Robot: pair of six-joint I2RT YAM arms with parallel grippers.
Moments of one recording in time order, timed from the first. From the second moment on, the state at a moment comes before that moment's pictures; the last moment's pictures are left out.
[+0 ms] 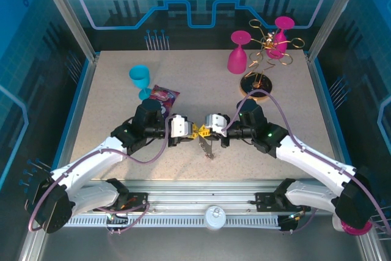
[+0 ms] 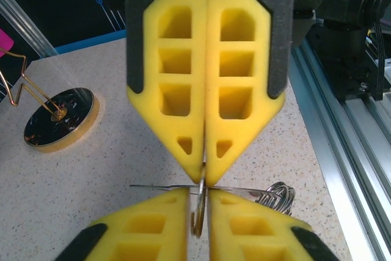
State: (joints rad) left arm -0.59 1.10 0.72 -0.11 0.73 0.64; right arm 0.72 1.11 0.78 -0.13 -0.61 -0.53
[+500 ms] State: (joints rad) left arm -0.61 1.07 0.73 -0.15 0.64 0.64; right arm 0.65 0.97 0.67 -0.06 -0.45 -0.43
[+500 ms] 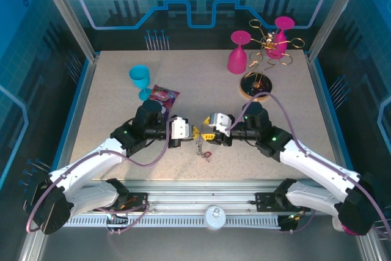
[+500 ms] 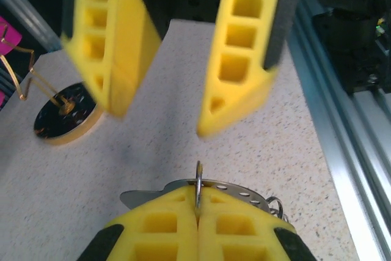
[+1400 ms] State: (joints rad) left arm -0.49 0.87 1.03 -0.85 0.04 -0.07; right arm 0.76 1.50 1.05 -0.26 -0.23 0.10
